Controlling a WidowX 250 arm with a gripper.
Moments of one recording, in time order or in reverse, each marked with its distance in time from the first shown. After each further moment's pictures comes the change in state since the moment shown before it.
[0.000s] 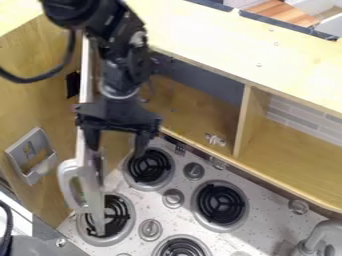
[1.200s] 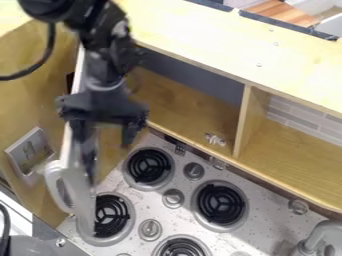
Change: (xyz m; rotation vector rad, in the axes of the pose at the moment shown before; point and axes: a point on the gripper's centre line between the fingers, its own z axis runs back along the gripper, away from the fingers) arm 0.005 0.005 0.016 0.018 -0.039 -0.004
